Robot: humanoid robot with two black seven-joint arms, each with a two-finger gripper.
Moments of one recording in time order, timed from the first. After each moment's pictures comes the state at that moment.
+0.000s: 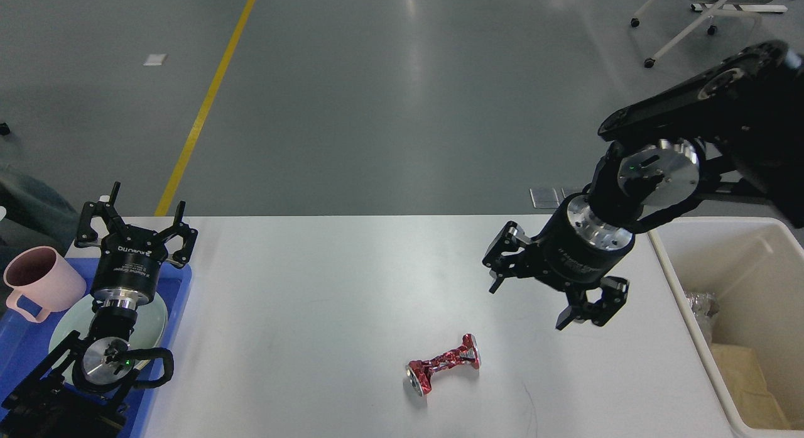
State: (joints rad) left arm -0.34 0.24 -1.26 -0.73 0.08 -0.54 -0.38; right arm 2.14 -0.16 -1.14 1.58 0.71 0.45 -0.40
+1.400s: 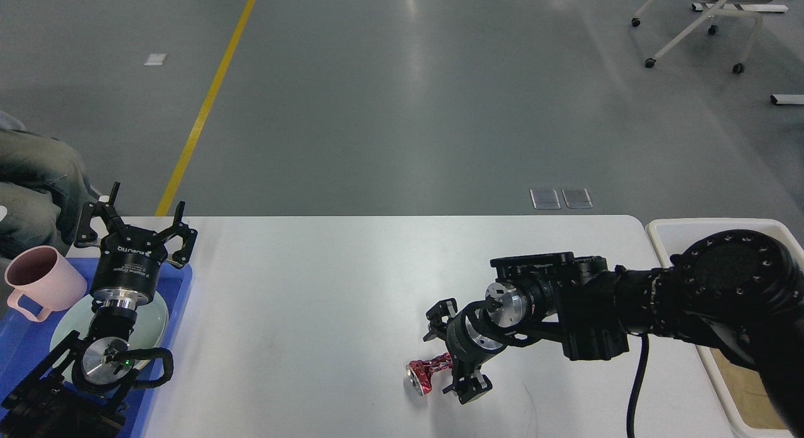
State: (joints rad) left arm -0.34 0.24 -1.26 -0.73 0.08 -0.54 -0.38; right arm 1.17 0.01 -0.56 0.89 0.78 -0.09 -0.48
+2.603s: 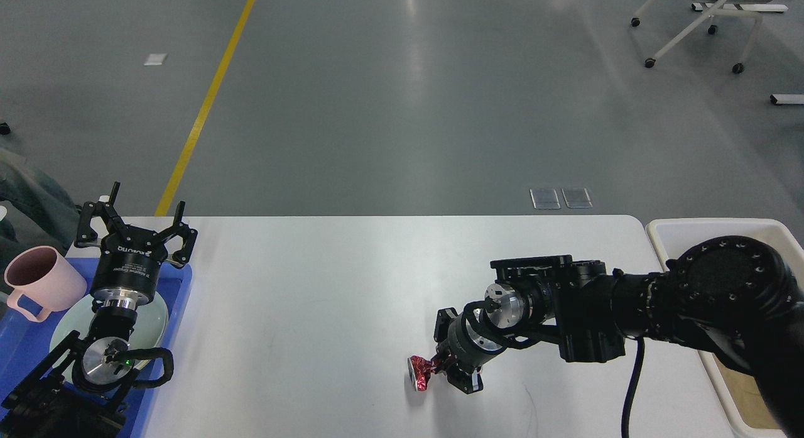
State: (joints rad) left arm -0.34 0.24 -1.26 -0.73 0.08 -0.54 -0.38; right arm 1.17 0.02 -0.57 0.87 0.81 -0.12 -0.48
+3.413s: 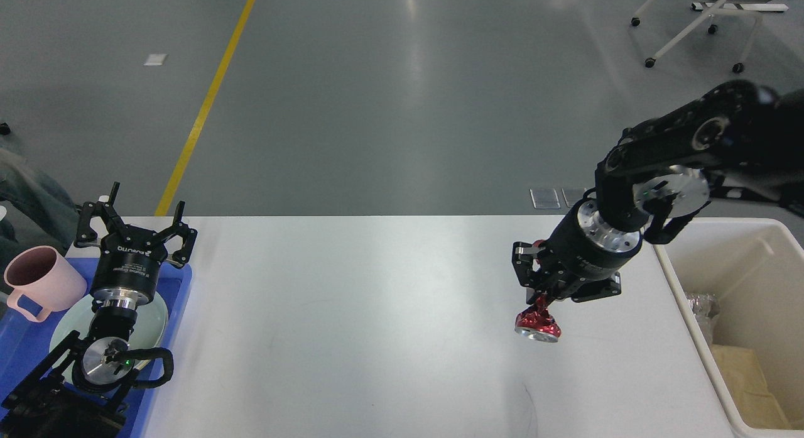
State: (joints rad) left arm -0.34 0.24 -1.26 -0.73 0.08 -0.54 -0.38; right arm 2.15 -0.22 -1.21 1.56 0.26 0.54 -0.16
